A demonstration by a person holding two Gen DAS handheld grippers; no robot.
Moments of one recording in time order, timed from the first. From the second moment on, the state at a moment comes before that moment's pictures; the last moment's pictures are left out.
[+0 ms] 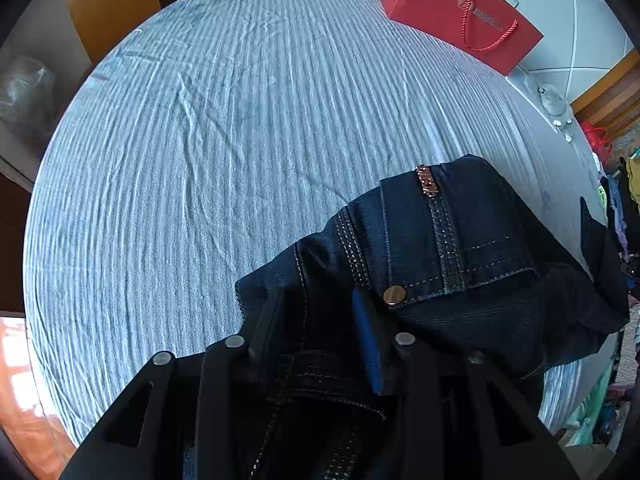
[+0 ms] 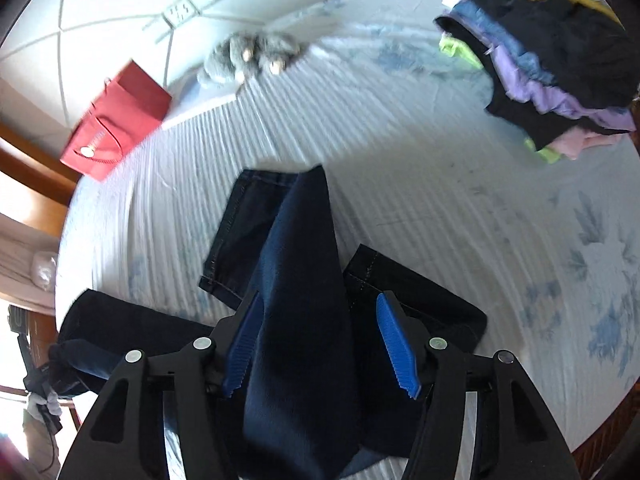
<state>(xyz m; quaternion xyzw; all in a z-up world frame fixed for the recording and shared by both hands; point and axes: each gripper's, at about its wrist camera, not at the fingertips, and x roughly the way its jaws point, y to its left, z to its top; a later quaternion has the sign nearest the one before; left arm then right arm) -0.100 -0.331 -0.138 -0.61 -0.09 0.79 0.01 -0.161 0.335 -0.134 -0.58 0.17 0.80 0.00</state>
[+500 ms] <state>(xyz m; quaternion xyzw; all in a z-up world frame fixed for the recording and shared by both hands) -0.072 -0.330 0.019 -0.41 -0.04 0.90 -0.10 -0.183 0.345 0.002 -0.37 0.16 0.91 0.00</state>
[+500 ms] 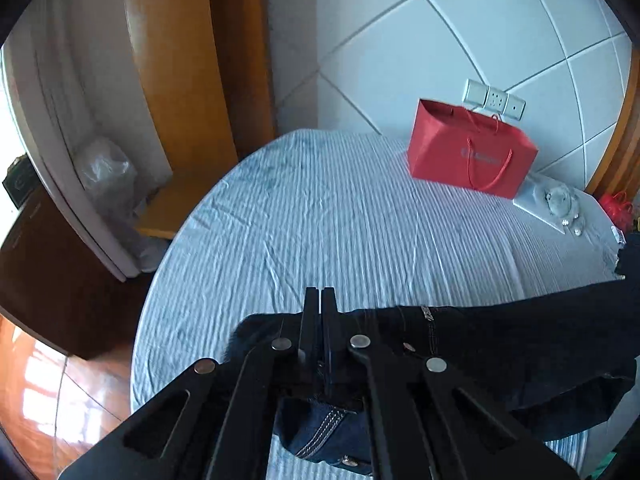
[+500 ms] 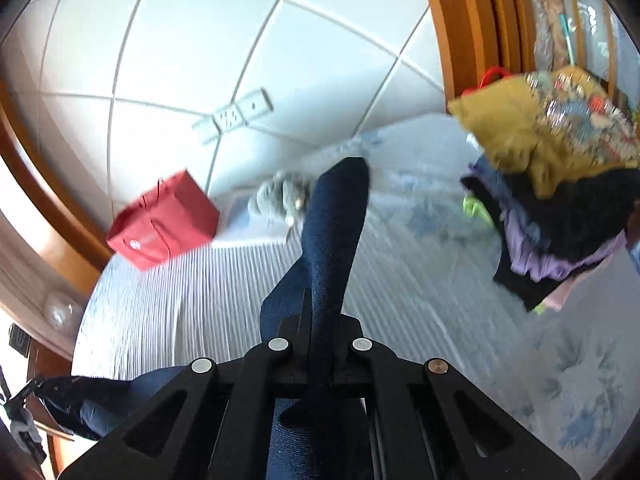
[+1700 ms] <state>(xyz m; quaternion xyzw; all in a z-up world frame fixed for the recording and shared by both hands) -0.160 -0.275 -0.031 -0.46 -0.06 0.89 0.04 -0.093 0.406 -0.054 -0.44 0.20 0.86 0.12</state>
